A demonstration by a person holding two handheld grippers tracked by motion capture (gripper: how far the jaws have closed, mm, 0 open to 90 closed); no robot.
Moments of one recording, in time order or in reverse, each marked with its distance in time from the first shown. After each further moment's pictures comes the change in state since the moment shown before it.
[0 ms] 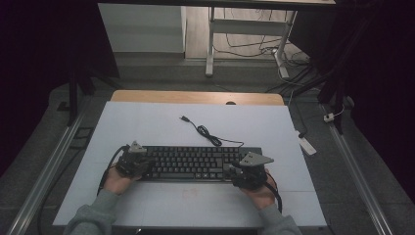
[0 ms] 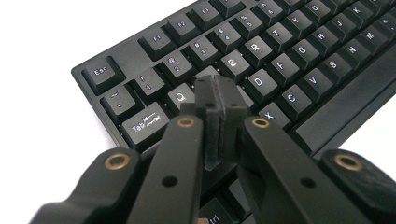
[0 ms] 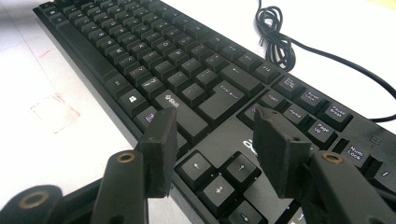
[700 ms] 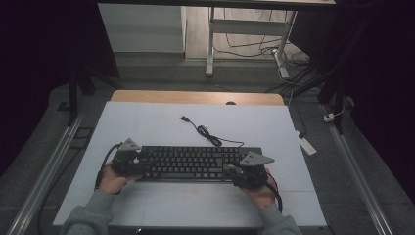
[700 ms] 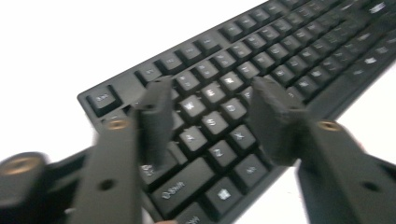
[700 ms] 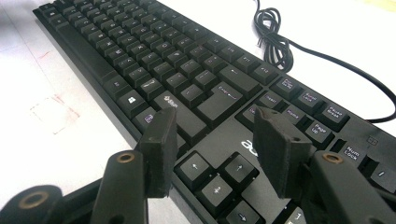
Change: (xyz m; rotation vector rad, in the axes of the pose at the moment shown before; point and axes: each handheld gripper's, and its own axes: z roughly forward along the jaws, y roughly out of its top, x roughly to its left) left arm 0.000 0.005 -0.024 -0.099 -0.106 -0.041; right arm -0.001 0.000 -0.001 -0.002 -0.002 -0.001
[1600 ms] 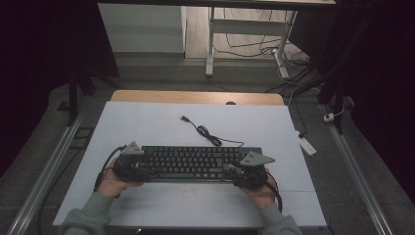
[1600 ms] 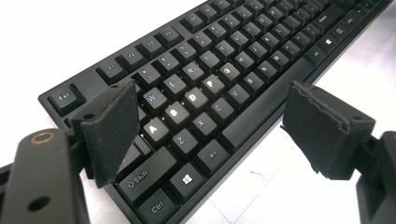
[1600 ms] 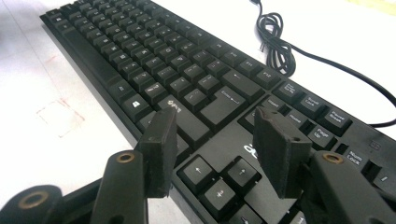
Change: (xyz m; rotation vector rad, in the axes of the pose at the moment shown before) left arm -0.015 0.001 -0.005 0.039 -0.026 0.073; right arm 0.000 0.001 -0.001 -0.015 0.013 0.001
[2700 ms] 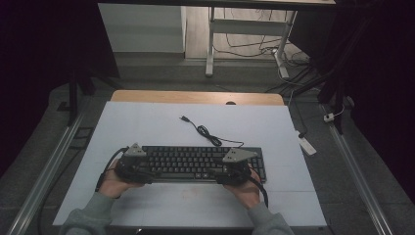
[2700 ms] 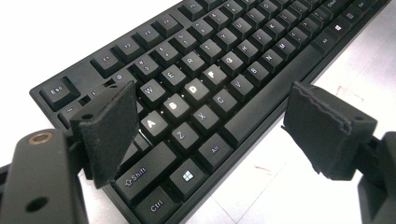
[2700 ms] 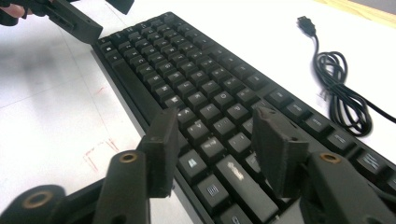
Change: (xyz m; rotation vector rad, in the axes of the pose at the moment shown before) left arm -0.001 -0.002 0.006 0.028 0.010 0.016; right arm 0.028 0.033 0.028 -0.033 0.117 -0.037
